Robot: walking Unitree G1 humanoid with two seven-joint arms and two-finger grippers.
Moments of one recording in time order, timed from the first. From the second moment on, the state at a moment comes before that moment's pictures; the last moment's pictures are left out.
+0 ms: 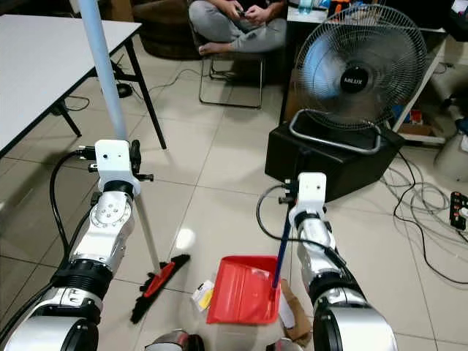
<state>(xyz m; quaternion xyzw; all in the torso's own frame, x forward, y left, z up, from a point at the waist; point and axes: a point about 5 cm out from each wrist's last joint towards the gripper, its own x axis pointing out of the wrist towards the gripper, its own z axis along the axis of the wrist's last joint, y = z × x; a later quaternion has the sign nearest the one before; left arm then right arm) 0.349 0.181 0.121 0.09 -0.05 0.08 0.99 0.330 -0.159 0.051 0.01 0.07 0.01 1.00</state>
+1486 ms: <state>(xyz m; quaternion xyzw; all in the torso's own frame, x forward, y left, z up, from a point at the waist) 0.364 0.179 0.137 0.16 -0.05 0.08 0.98 0.313 -0.185 0.057 -0.06 0.02 0.04 1.00</state>
